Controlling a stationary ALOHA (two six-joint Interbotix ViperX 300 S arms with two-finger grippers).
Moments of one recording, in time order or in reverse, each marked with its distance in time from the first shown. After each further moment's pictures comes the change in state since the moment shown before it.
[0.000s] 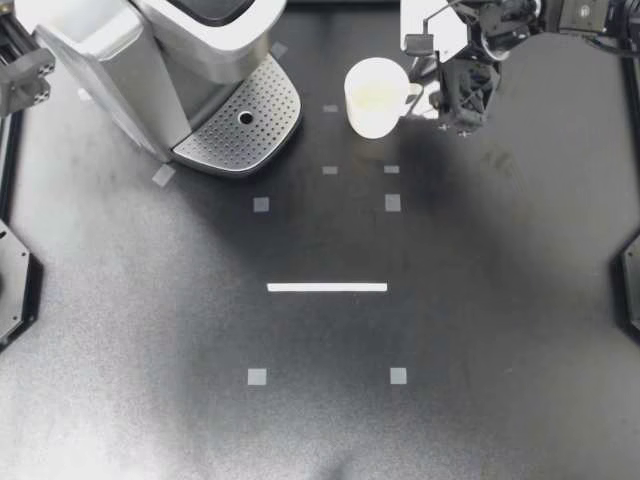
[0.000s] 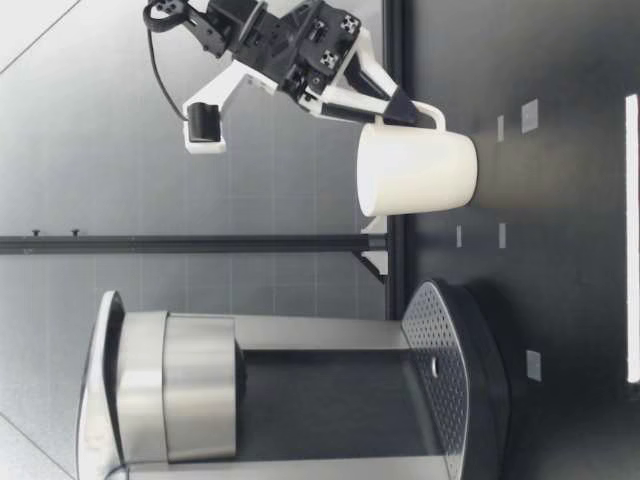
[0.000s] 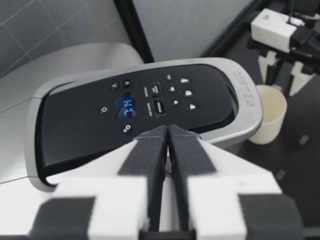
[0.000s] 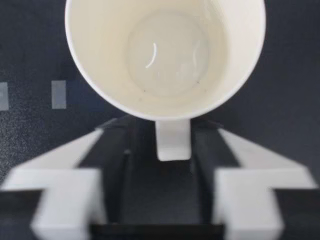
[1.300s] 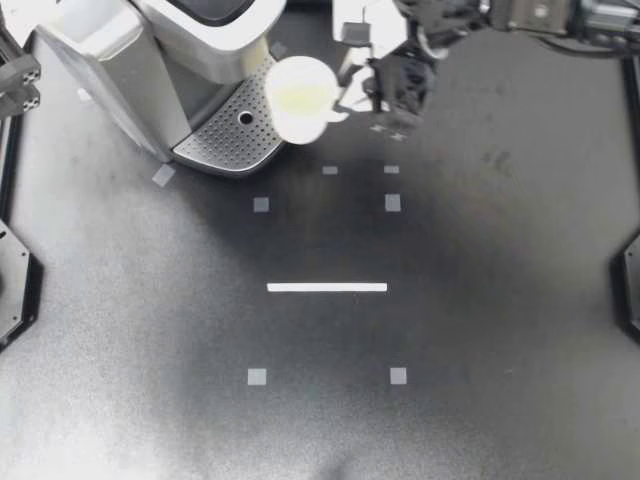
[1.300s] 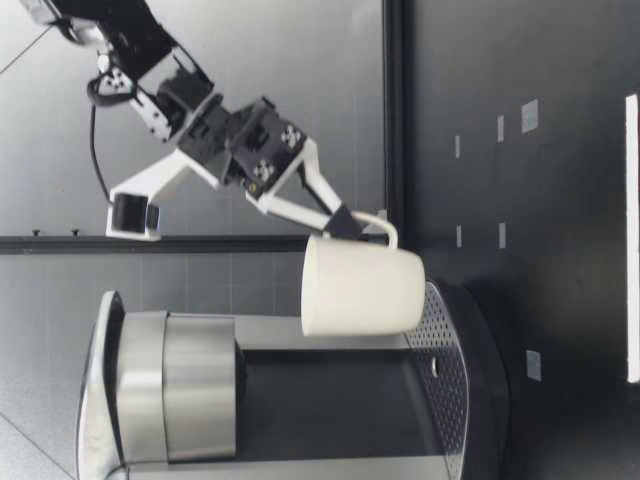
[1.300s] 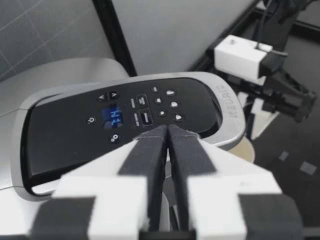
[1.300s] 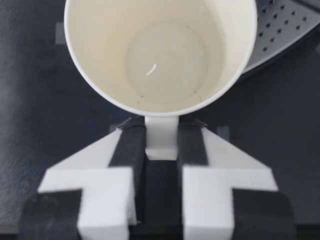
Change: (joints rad) left arm 0.000 -0.048 0.043 0.003 -0.081 -0.034; right arm 0.160 0.072 -0.245 0.083 0.025 0.101
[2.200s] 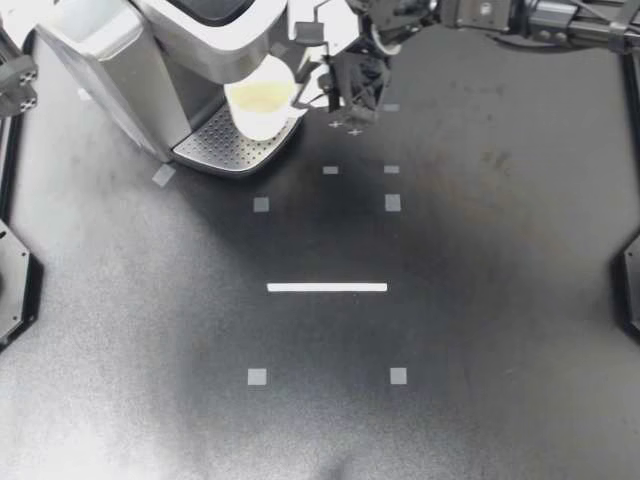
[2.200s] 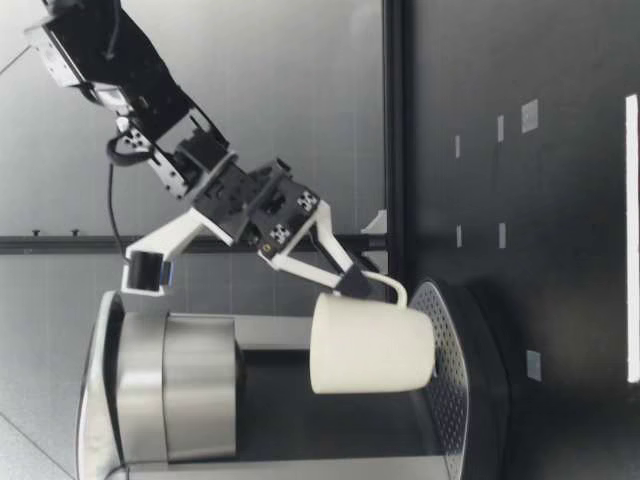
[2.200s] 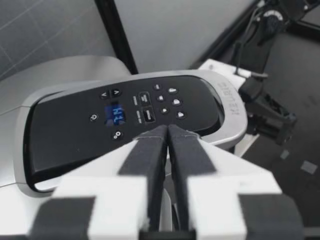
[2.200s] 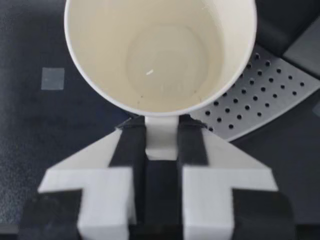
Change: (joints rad) left arm 0.000 -0.014 0.009 0.000 0.002 0.000; right arm 0.041 0.132 -0.153 0.000 0.003 -0.002
